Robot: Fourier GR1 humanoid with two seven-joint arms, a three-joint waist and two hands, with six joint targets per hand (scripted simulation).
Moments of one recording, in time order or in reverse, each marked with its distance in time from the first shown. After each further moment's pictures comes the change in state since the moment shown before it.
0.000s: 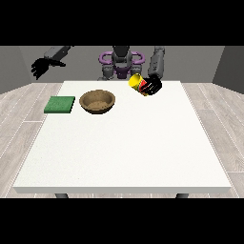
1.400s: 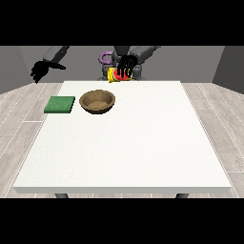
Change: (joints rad) left arm -0.185 -0.119 -0.521 -0.134 -0.766 -0.075 0.838; right arm -0.063 -0.055 -0.019 0.299 0.062 -0.018 -0.103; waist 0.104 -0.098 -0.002
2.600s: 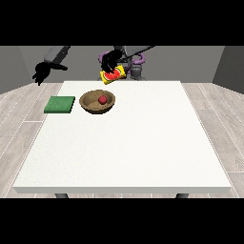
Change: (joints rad) left arm -0.190 0.006 -0.277 -0.019 -0.362 -0.429 0.036; right arm -0.122 0.029 0.027 0.059 0.003 -0.021 0.033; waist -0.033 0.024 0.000
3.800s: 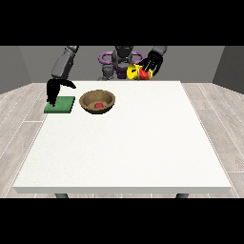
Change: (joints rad) left arm 0.195 0.019 0.536 -0.322 0.523 0.204 -0.244; right arm -0.023 -0.037 -0.088 0.044 -0.089 -0.029 0.036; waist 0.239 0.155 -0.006
